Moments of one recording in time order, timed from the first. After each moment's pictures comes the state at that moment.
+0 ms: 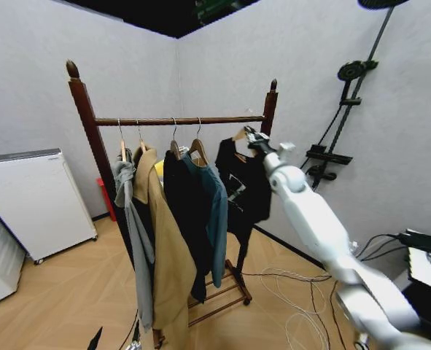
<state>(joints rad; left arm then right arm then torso) 2.05 -1.57 -0.58 -2.33 -0.08 -0.09 -0.03 0.10 1.17 0.05 1.17 0.59 -0.04 -0.07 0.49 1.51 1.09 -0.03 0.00</state>
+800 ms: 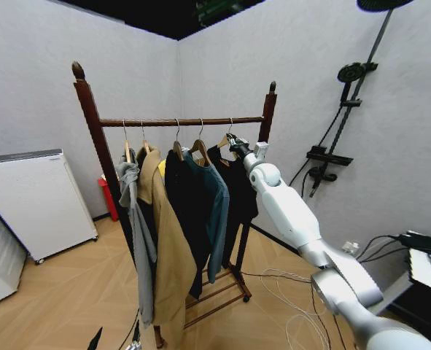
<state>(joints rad) 2.05 -1.57 -0.58 -2.33 -0.08 -0.09 -0.03 0.01 1.13 0.08 1.26 0.70 -0.18 0.00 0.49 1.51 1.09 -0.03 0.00</state>
